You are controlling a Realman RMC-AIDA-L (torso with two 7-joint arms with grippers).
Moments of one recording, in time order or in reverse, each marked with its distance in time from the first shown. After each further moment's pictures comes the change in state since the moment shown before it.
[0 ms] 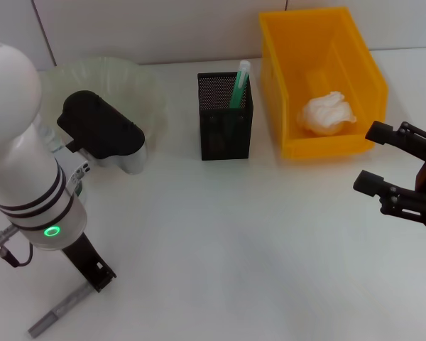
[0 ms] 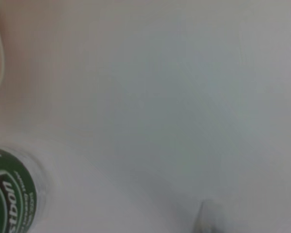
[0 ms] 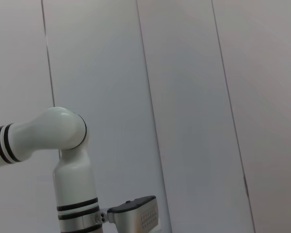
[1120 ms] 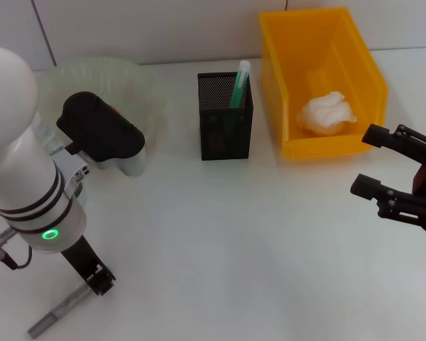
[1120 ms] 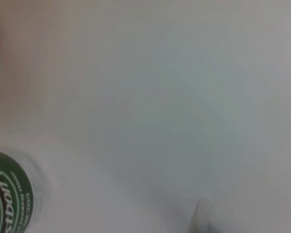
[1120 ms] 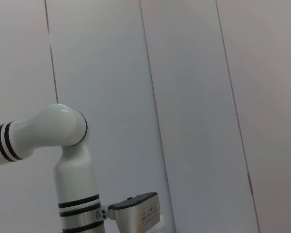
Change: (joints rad) left arm 0.021 0.002 0.010 0.036 0.000 0.009 0.006; right arm 0.000 0.000 -0.012 0.000 -0.002 0.000 0.000
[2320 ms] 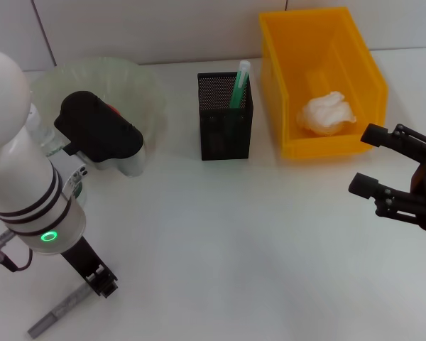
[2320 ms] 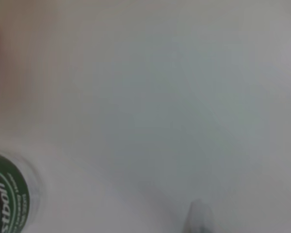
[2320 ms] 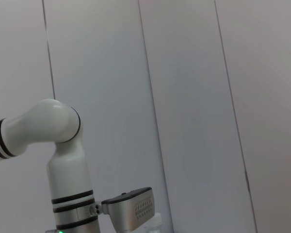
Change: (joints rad) left arm 0.023 0.000 0.000 0.041 -0.004 0.004 -0.002; right arm 0.001 0.000 -0.004 0.000 0.000 0.012 -0.004
